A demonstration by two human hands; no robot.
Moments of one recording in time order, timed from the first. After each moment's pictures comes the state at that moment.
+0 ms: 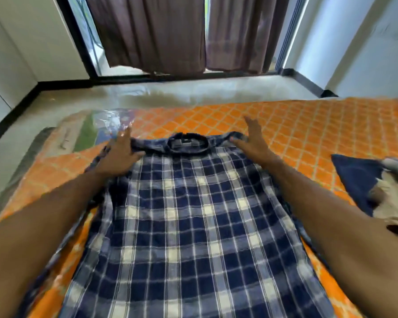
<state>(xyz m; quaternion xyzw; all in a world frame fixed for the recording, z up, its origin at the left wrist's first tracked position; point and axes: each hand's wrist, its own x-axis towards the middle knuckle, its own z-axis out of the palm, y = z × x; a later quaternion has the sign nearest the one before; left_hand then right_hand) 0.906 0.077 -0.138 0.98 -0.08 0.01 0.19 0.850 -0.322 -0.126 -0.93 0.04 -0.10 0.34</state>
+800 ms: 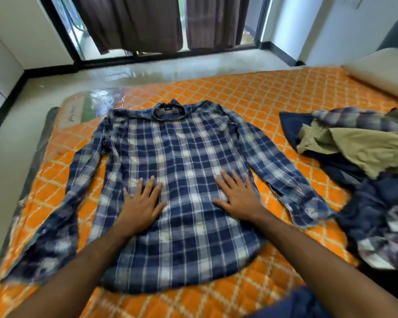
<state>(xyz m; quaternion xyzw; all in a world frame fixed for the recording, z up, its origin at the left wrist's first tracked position) 0.574 0.043 -0.174 0.96 -0.23 -0.13 -0.03 0.516 -0.295 -0.184 -0.99 -0.06 0.11 0.07</state>
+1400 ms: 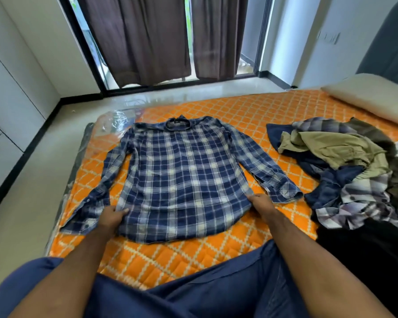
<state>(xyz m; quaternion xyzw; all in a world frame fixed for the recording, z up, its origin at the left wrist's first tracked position) 0.454 0.139 -0.125 0.85 0.26 -0.13 0.44 0.393 -0.324 -0.144 -0.74 0.36 0.07 0.57</state>
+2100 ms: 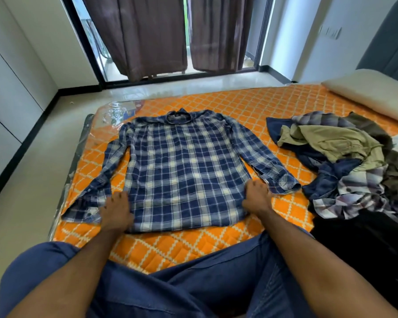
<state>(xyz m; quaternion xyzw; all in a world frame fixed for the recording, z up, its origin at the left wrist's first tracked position) 0.423 0.135 -0.129 1.00 0.00 -0.05 0.02 0.363 -0.294 -0.118 -0.97 0.18 0.06 0.13</state>
